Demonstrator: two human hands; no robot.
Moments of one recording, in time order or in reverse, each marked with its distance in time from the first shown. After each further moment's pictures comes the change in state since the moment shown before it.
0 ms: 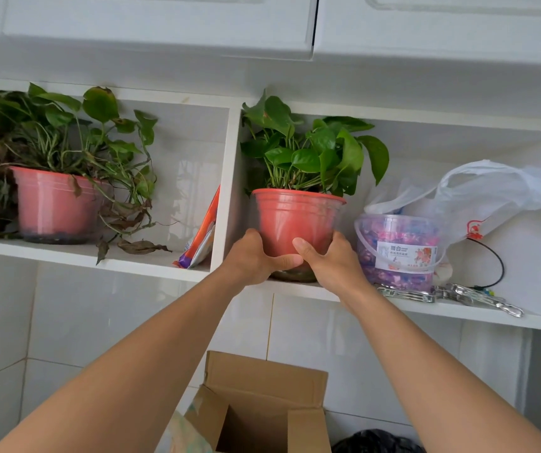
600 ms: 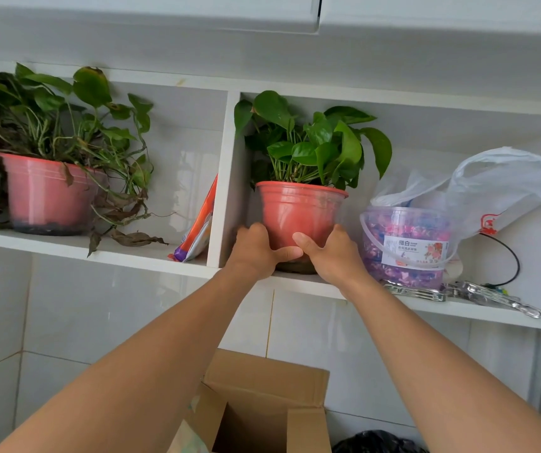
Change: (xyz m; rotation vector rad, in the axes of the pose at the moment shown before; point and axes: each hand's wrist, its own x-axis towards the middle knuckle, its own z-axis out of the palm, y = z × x) left_hand 0.010 0.003 0.015 0.174 0.113 -0.038; right_hand 0.017 0.008 0.008 -0.106 -0.017 0.049
